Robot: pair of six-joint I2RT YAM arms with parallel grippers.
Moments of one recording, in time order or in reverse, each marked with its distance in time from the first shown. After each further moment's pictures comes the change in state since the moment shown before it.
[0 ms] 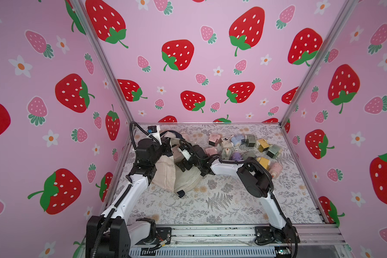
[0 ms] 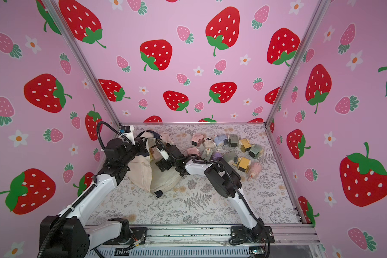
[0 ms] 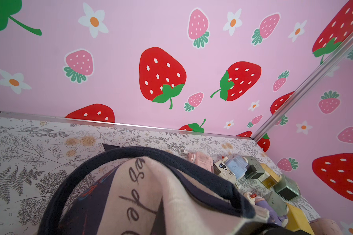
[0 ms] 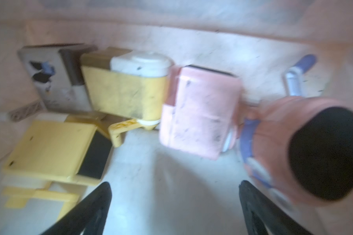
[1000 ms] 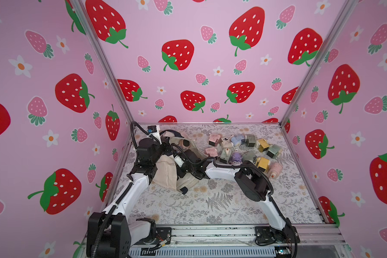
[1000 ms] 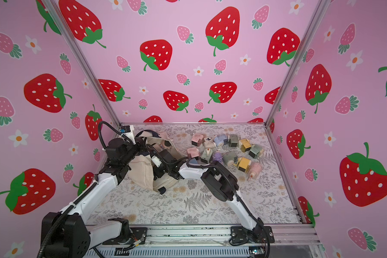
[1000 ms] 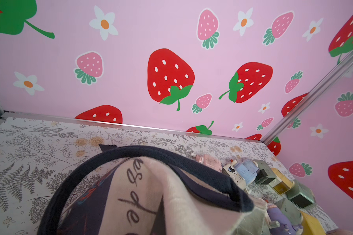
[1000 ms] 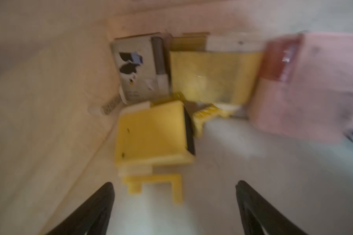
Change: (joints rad) left arm 0.004 0.026 0.000 0.023 -0.045 0.003; right arm 0.112 0.035 0.087 -0.109 -0.148 0.085
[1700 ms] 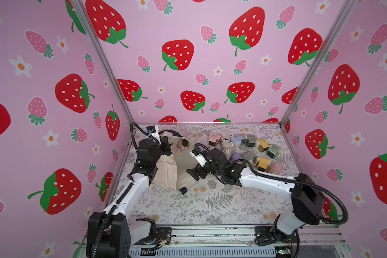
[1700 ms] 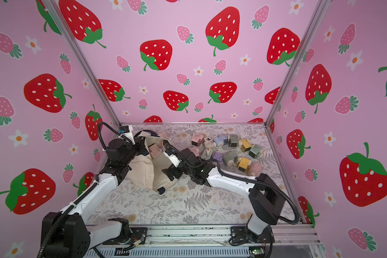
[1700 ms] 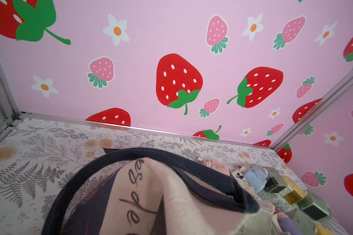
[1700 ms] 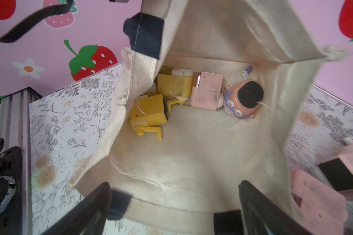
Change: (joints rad) left arm -0.005 -0.001 -0.010 0.020 -0.045 0.000; right arm -0.031 -0.618 -0.497 -0.060 0.172 -0.088
